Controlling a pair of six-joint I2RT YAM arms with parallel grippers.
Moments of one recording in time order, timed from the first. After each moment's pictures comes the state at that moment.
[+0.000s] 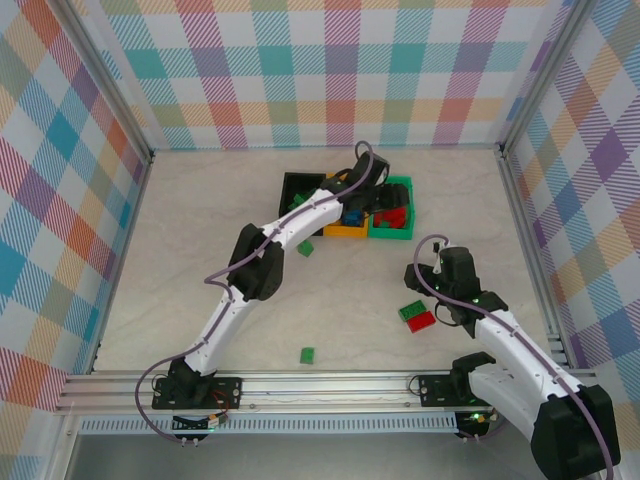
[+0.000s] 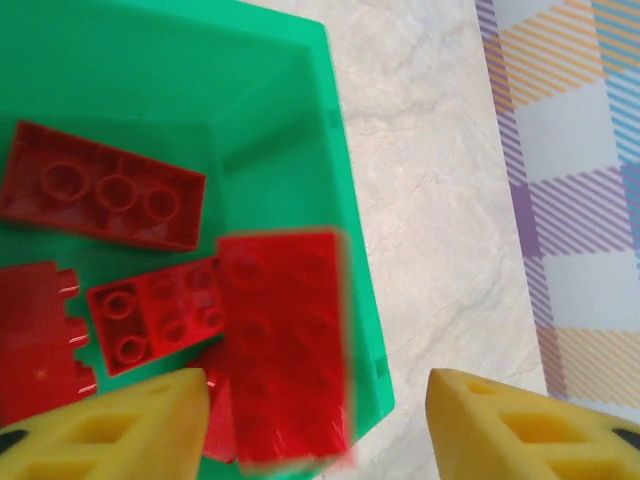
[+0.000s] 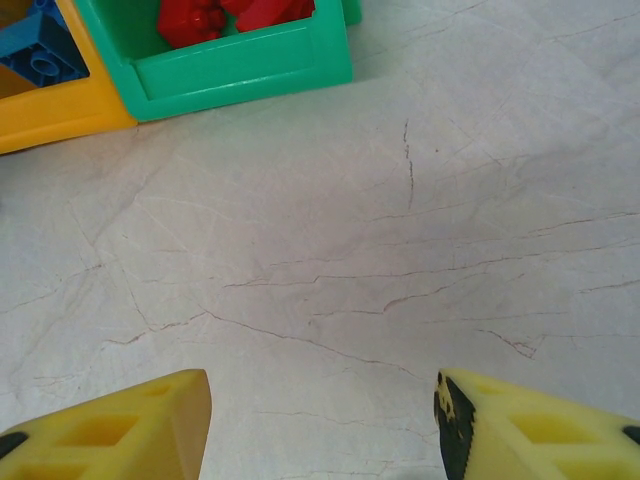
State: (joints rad) left arm -0.74 2.53 2.36 -0.52 0.24 -0.77; right arm 0.29 0.87 0.42 -0.30 -0.02 0.44
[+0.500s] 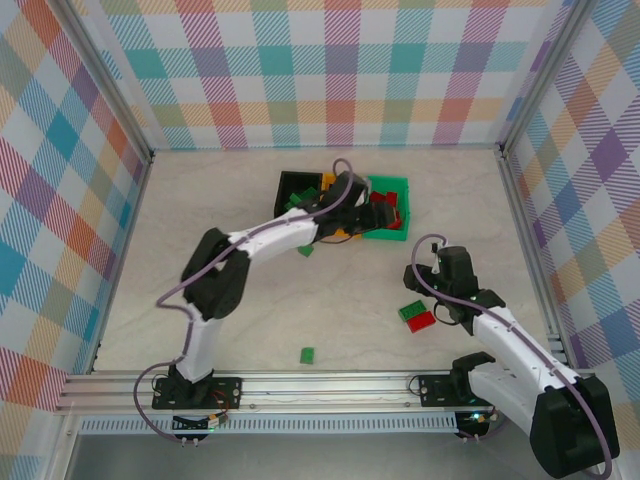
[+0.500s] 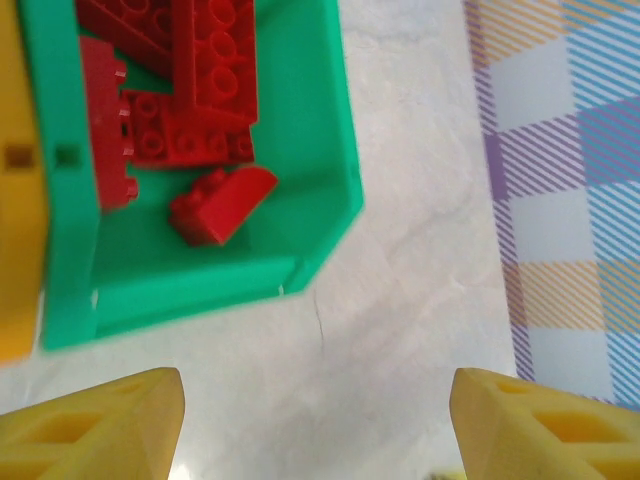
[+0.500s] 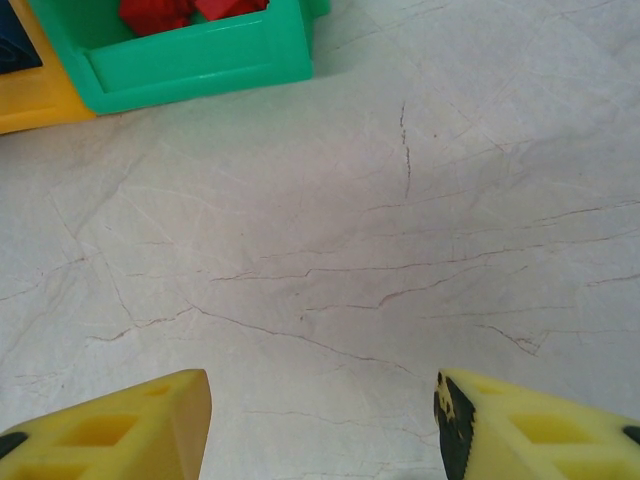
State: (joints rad) left arm -0.77 2.00 1.55 -0.18 0.23 -0.86; right arm 0.29 0.92 0.42 -0.29 -0.02 0.44
